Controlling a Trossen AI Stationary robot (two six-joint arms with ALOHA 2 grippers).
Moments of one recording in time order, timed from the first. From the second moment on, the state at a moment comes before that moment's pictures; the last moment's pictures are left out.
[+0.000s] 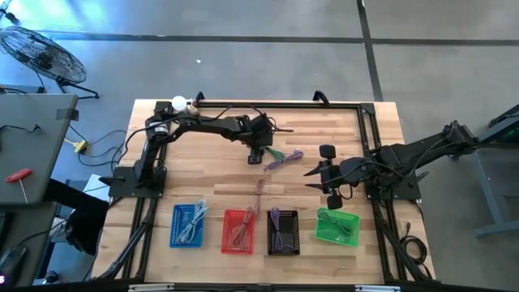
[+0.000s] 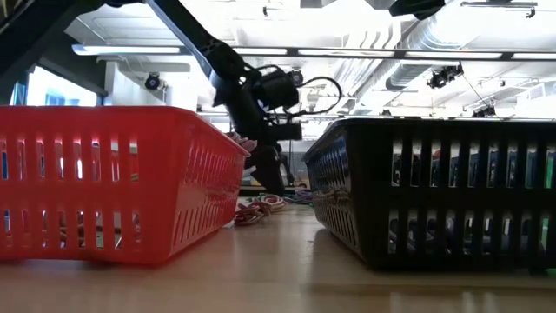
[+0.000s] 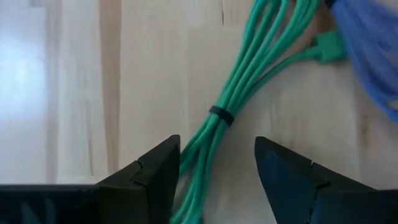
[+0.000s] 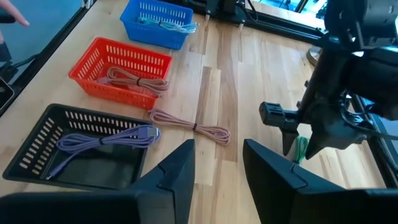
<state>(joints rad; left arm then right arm) 0.36 2.04 1.37 -0.35 0.04 0.41 0.32 1.04 0.93 -0.49 0.29 -0.03</state>
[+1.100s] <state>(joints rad) 0.23 2.03 1.50 -0.57 -0.40 0.47 0.32 1.04 0.93 -0.39 0.28 -0.09</state>
